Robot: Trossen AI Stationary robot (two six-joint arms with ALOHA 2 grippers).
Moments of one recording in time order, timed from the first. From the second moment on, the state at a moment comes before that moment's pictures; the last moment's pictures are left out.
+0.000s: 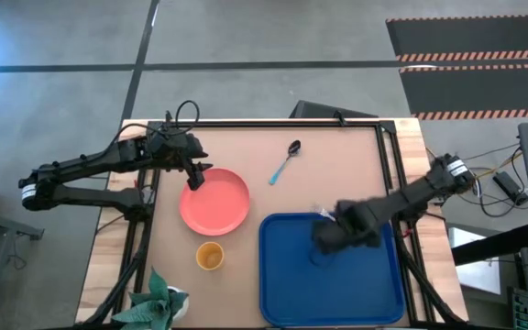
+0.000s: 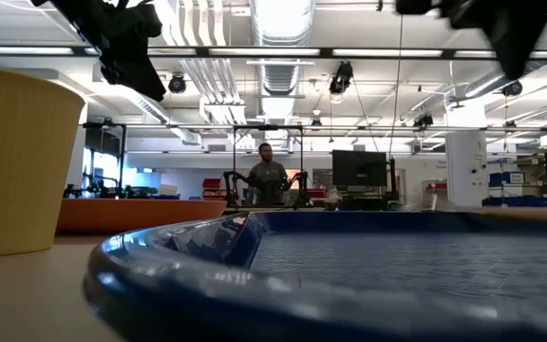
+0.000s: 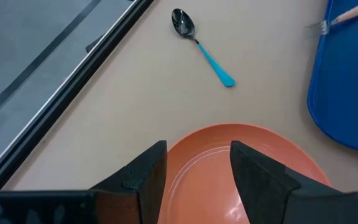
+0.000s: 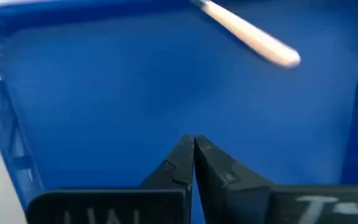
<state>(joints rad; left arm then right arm) 0.34 0.90 0.88 -0.69 -0.10 -0.06 0.44 1.62 1.41 -1.33 0.01 2.12</state>
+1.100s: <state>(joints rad) 0.34 0.90 0.88 -0.69 -0.10 -0.07 0.23 1.61 1.14 -1.18 -0.08 1.62</state>
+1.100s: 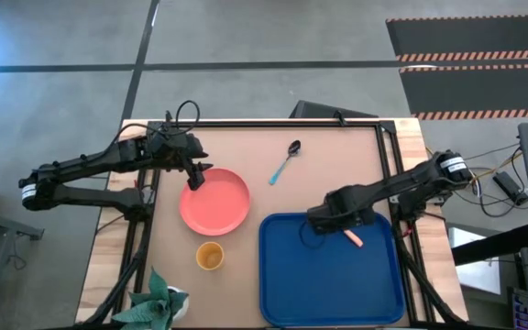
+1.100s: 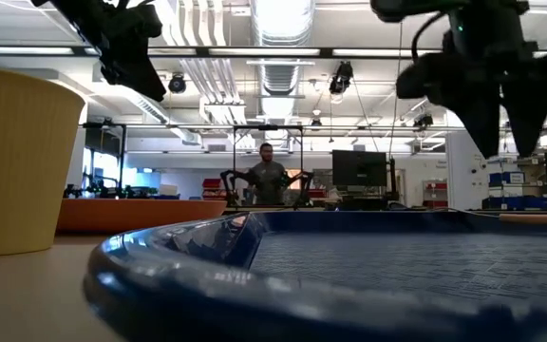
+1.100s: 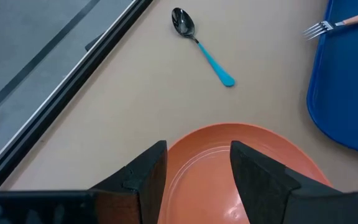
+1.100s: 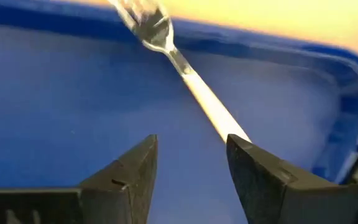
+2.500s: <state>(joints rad) 0.34 0.90 0.88 -0.69 -0.10 -0.10 0.24 1.61 0.86 -0.81 -0.08 1.74</state>
